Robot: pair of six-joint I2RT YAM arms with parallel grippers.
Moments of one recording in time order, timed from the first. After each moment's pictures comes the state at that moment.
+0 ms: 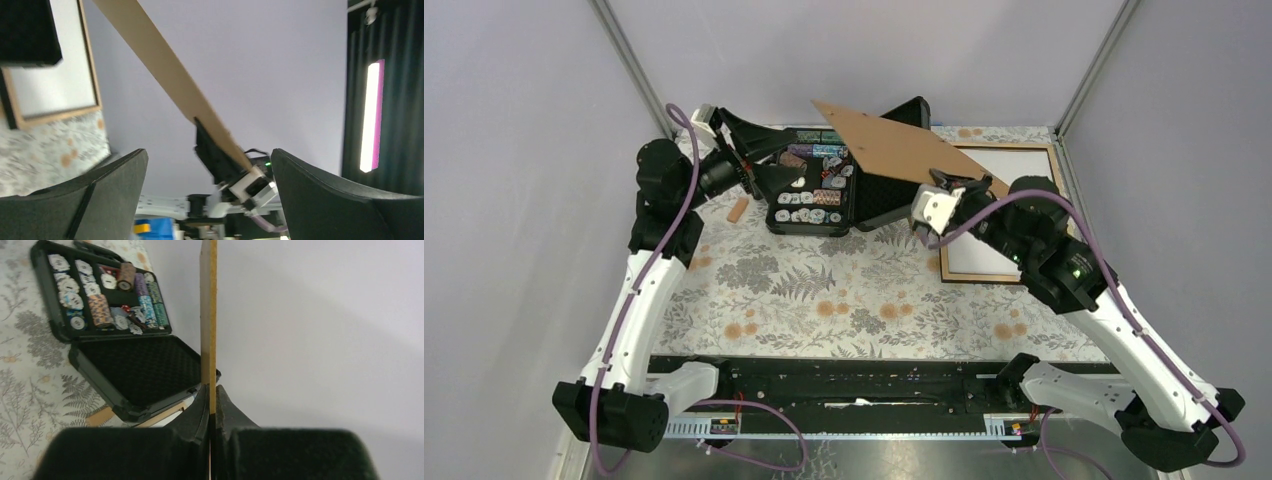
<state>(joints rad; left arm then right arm) -0.15 1.09 1.20 -0.01 0.81 -1.48 0.72 0.98 1.30 -0.42 -0.03 -0.99</state>
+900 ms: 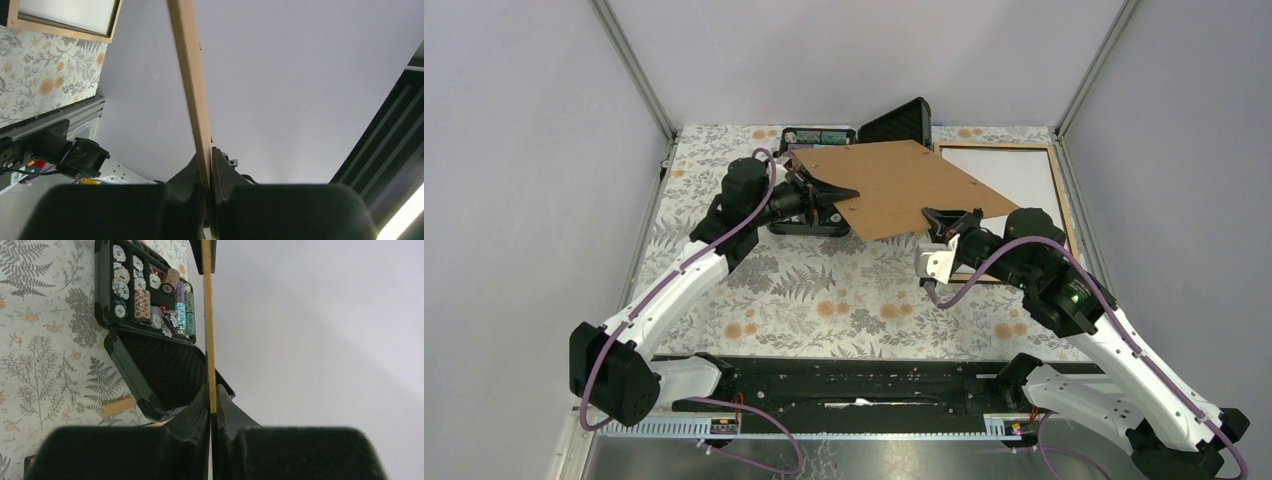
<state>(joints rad) -0.46 1.22 1.03 0.01 0.61 -1.80 0.72 0.81 1.05 -0.43 -0.23 -1.19</state>
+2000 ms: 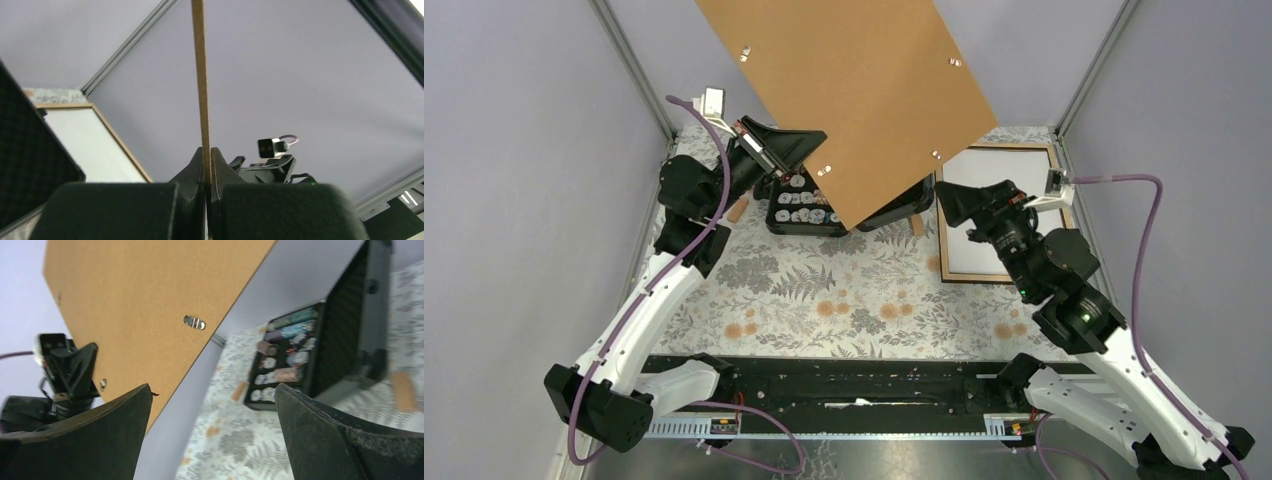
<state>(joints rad) -0.40 1.10 1.15 0.32 0.47 -1.07 0.72 0.68 0.95 -0.21 0.35 0.77</state>
